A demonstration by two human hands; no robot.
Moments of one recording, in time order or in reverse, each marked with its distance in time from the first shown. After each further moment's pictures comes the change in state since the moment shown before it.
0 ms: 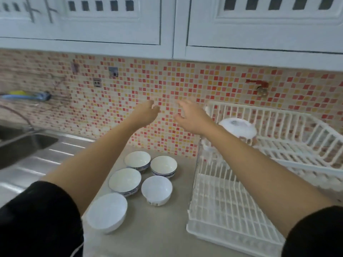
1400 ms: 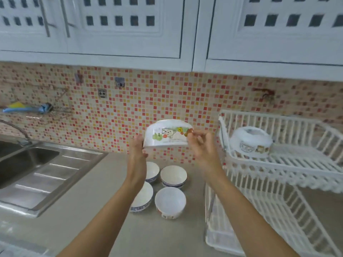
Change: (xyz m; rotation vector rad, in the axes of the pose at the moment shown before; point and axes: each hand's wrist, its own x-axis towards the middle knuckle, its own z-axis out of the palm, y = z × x) left_hand -0.085 -0.089 -0.001 -1.007 0.238 -0.004; right_hand -0.058 -0.074 0.062 1.079 0.295 0.257
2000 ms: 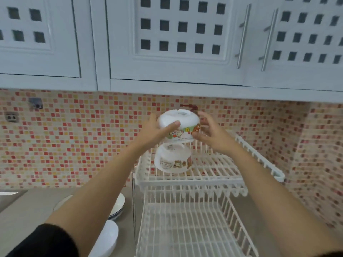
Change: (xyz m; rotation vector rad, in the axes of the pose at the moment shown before) left_hand 0.045 0.047 0.264 0.463 -0.596 0.191; right_hand 0.057 -0.059 -0.282 -0.569 -0.006 -0.079
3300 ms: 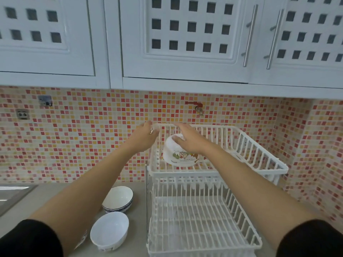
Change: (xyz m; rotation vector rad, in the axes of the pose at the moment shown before) left_hand -0.018 -0.029 -0.034 0.504 -0.055 -0.103; right_hand 0.017 -0.024 0.073 -0.560 -0.191 0.013
